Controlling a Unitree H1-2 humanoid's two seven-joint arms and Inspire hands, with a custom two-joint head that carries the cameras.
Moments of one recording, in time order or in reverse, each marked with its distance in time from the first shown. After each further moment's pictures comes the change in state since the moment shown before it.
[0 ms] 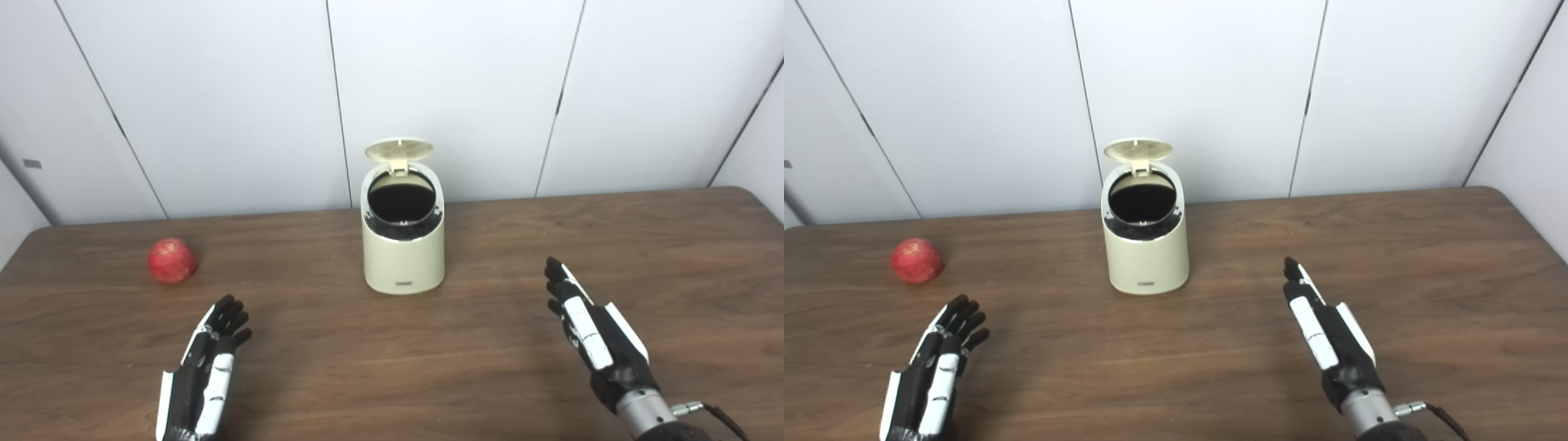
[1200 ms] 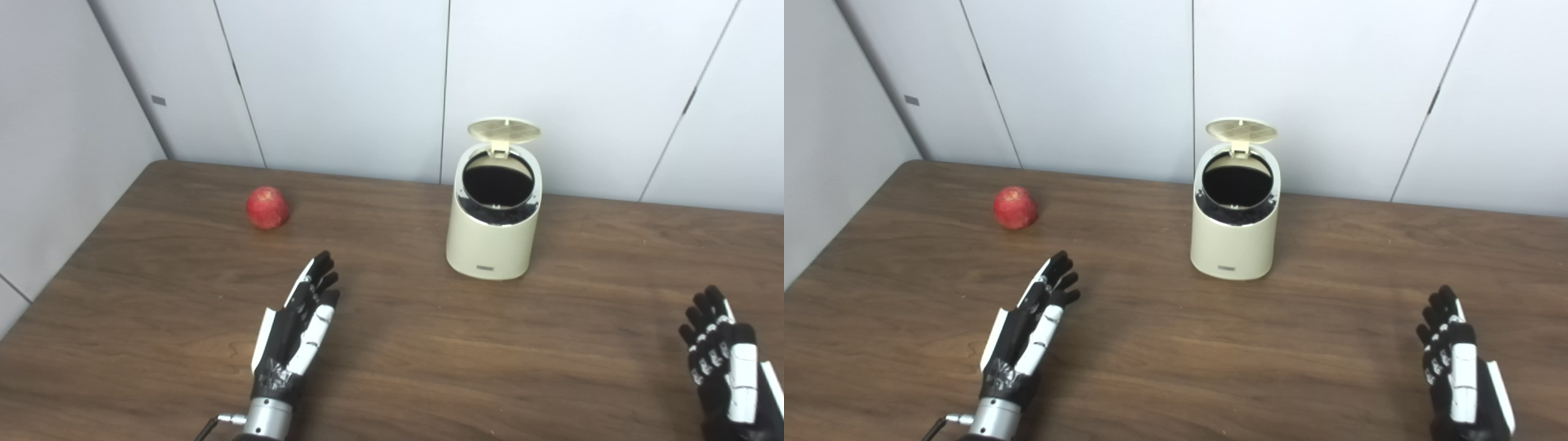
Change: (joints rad) left arm 0.019 0.001 -0.043 -0.106 0.108 0.151 -0.005; right arm 0.028 0.000 -0.111 0.175 0.191 -0.260 -0.036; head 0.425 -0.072
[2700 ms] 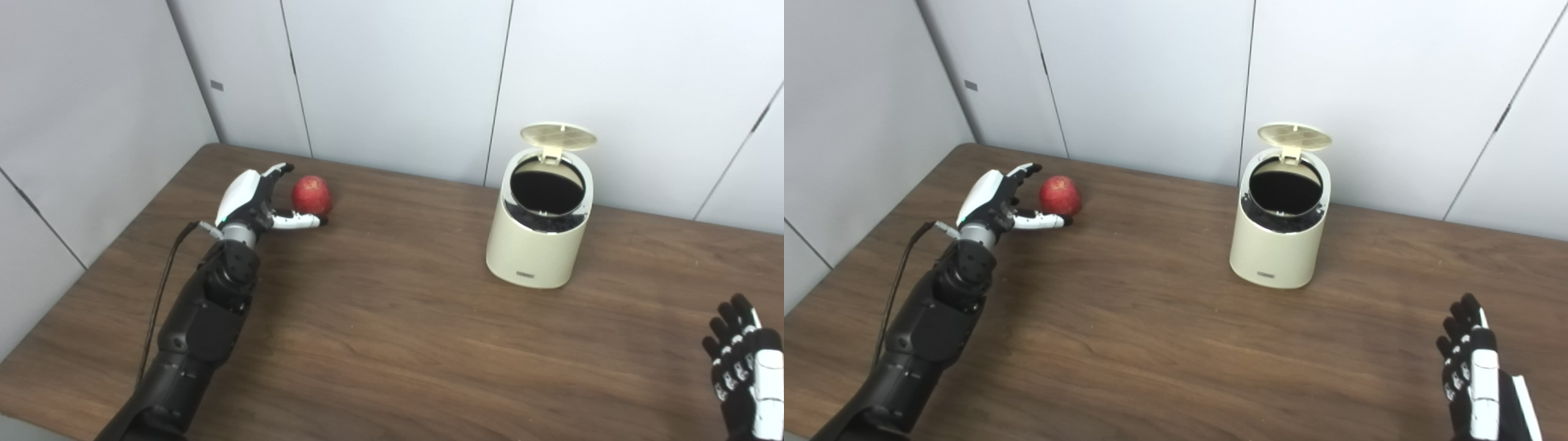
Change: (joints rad) left arm -0.614 0.458 -0.023 0.540 0.474 0.448 -0.002; right arm 0.009 0.016 0.050 -0.147 -0.051 0.179 -0.039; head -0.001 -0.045
